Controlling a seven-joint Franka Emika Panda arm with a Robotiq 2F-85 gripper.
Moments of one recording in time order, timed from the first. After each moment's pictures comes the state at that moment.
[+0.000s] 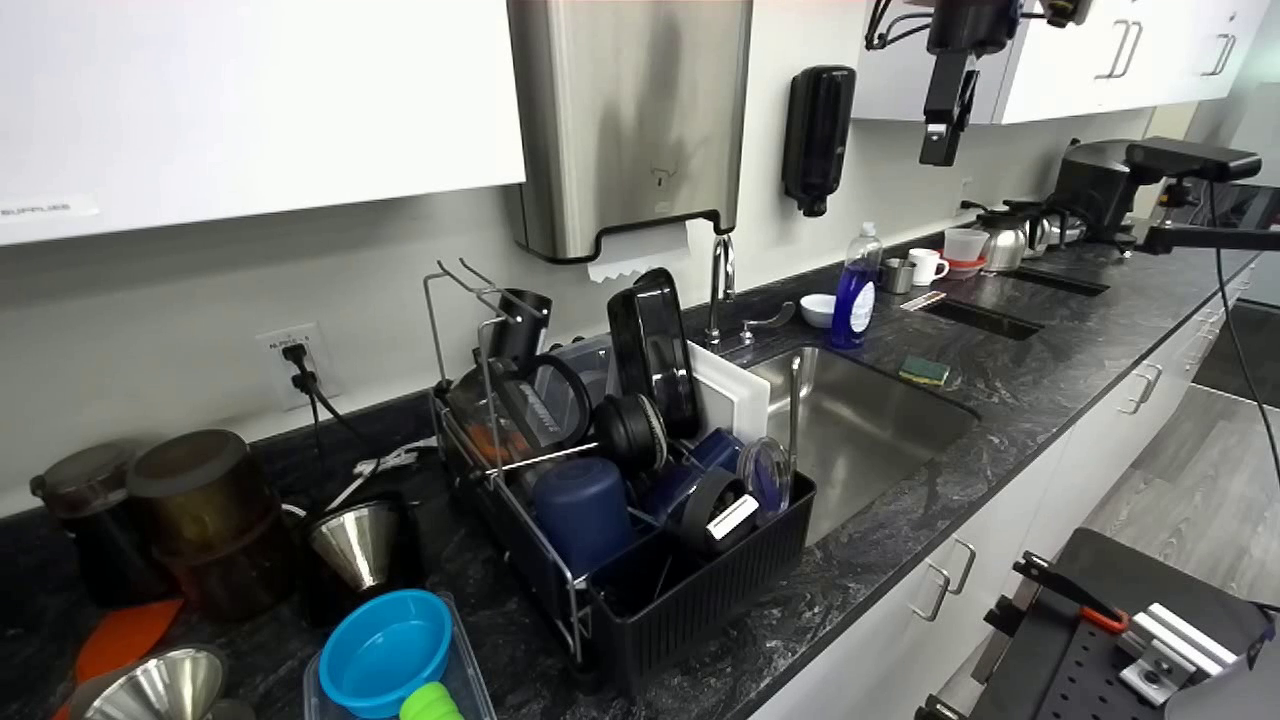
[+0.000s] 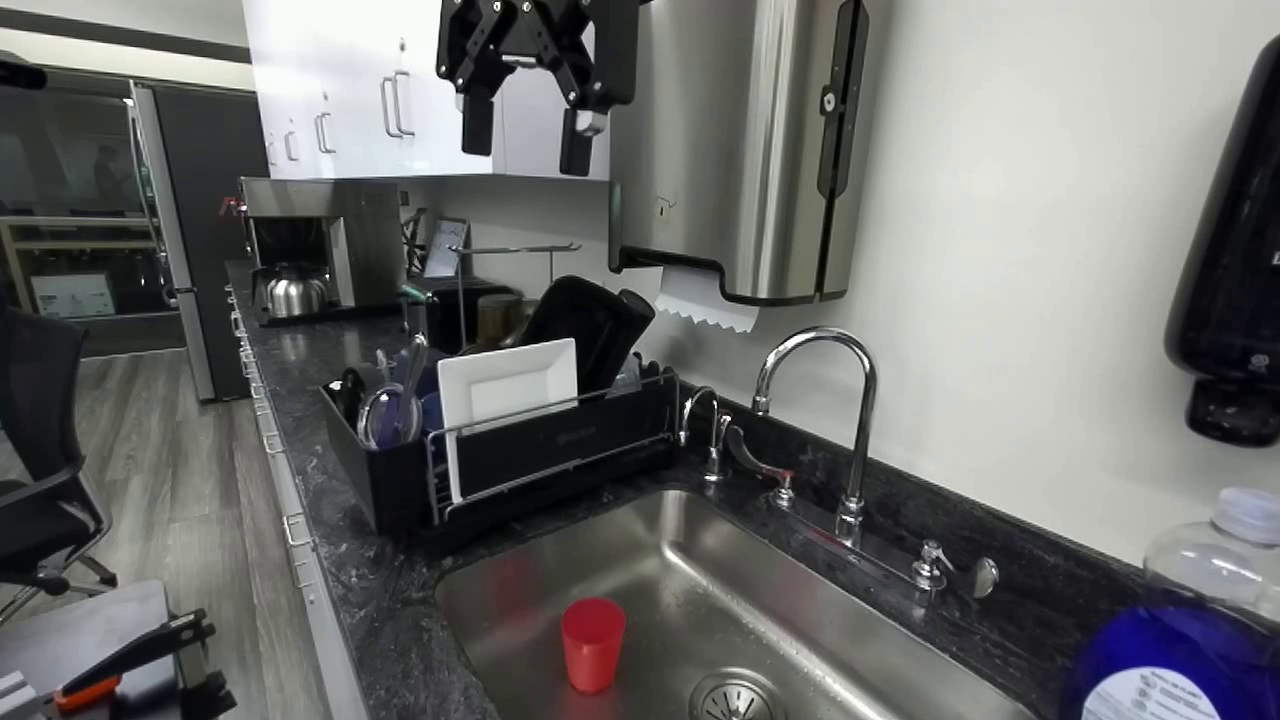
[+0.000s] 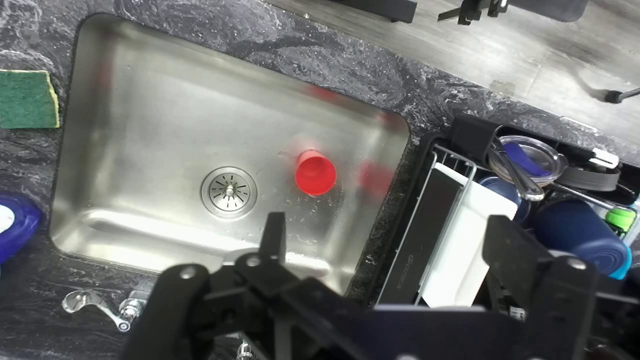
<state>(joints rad) -0.01 -0.30 -0.31 -2.00 0.01 1.64 -0.56</state>
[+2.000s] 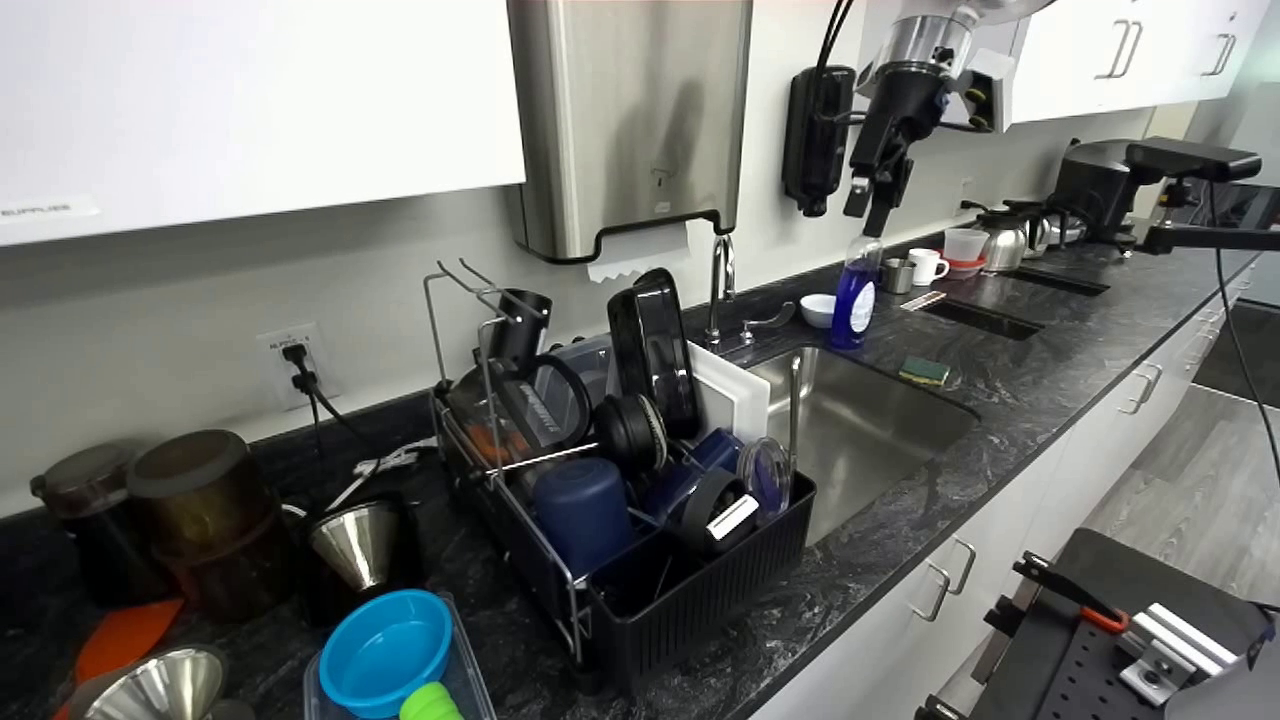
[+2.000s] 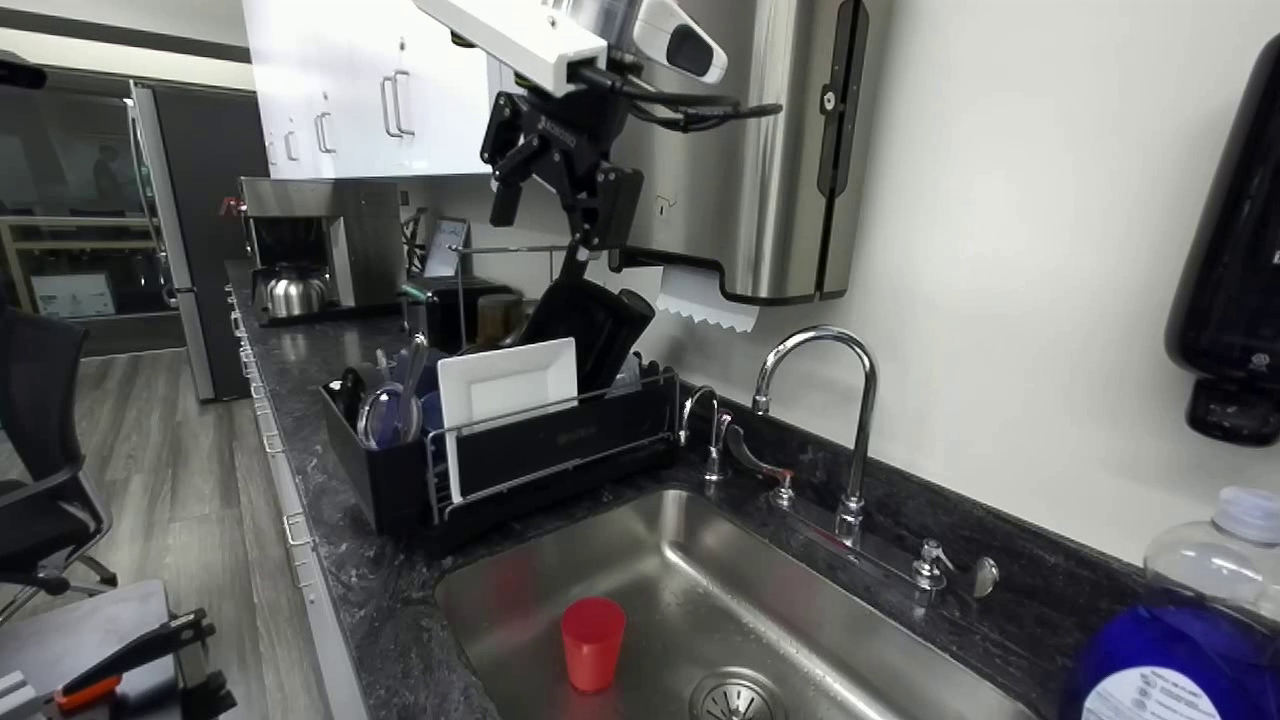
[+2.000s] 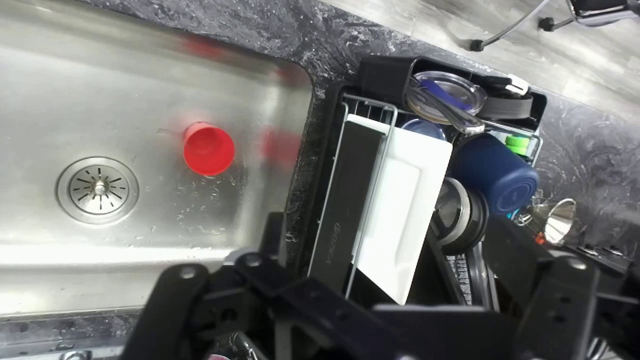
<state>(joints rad) -0.06 -0.12 -0.29 -2.03 0.36 1.70 -0.62</state>
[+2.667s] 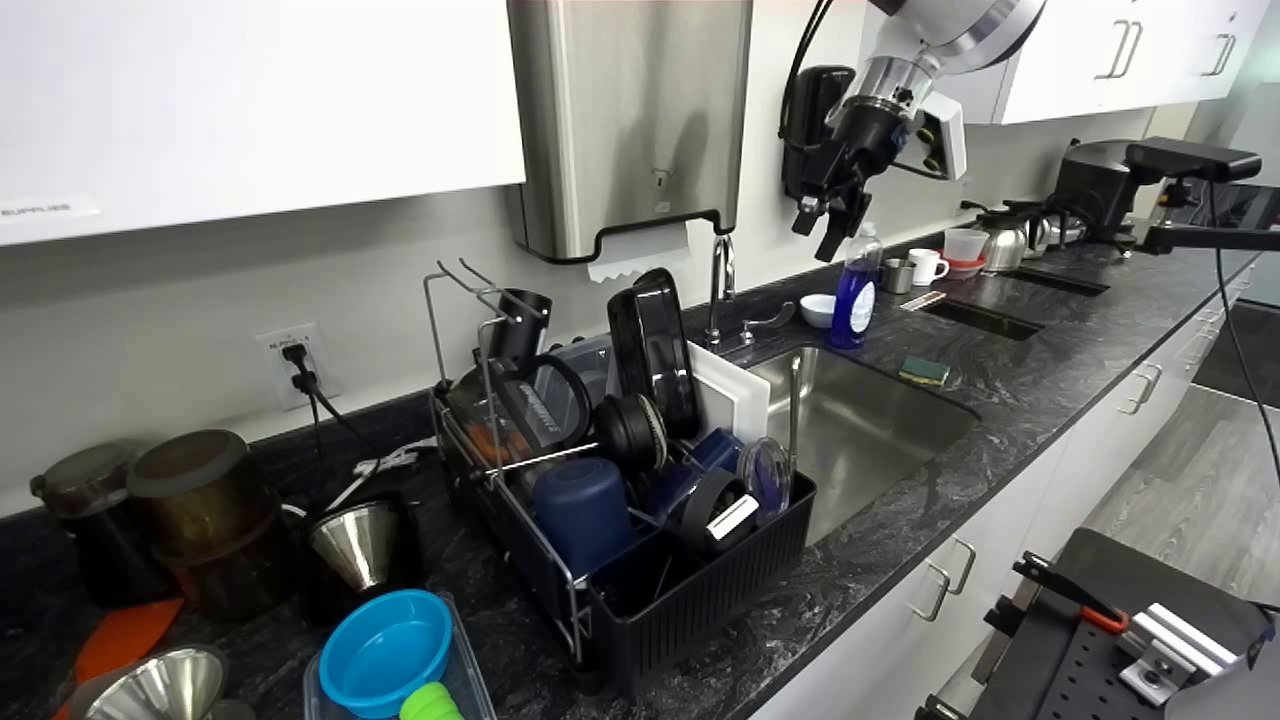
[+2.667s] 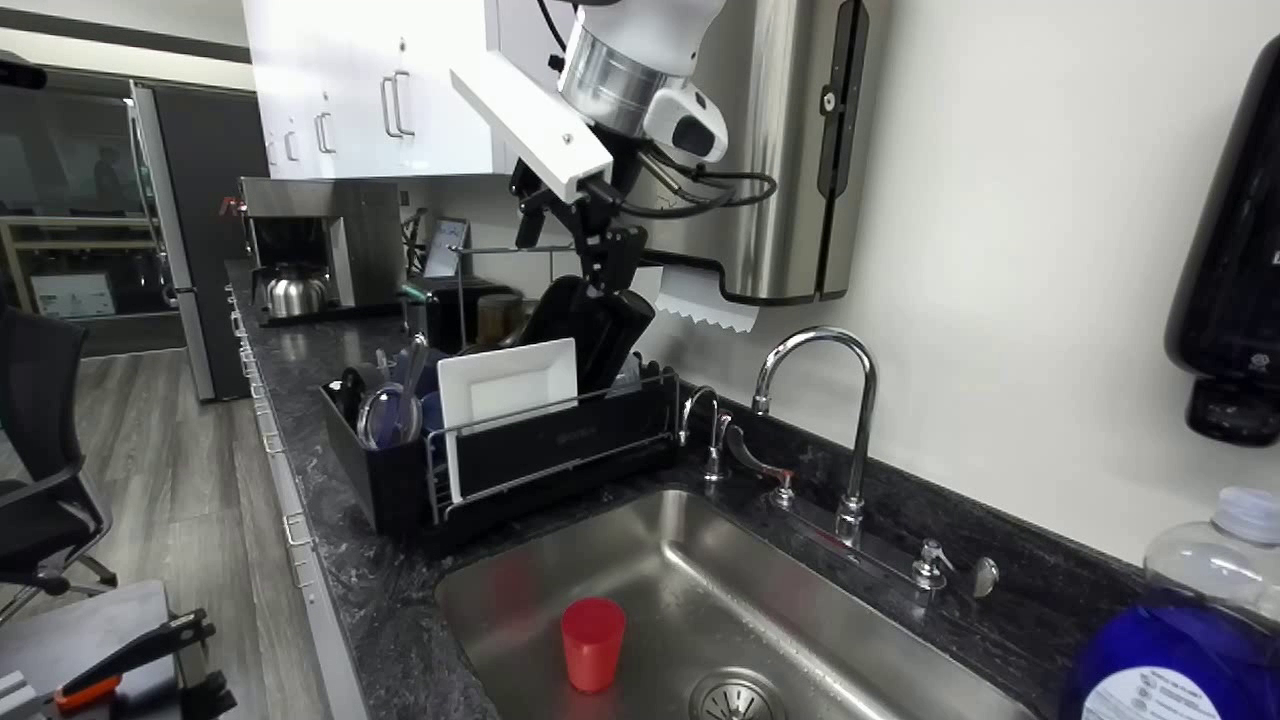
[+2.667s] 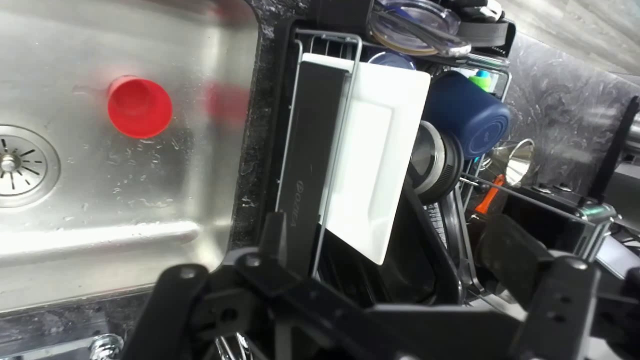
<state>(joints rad) -0.07 -0.04 -0.27 -2.05 0.57 1.80 -0.66</state>
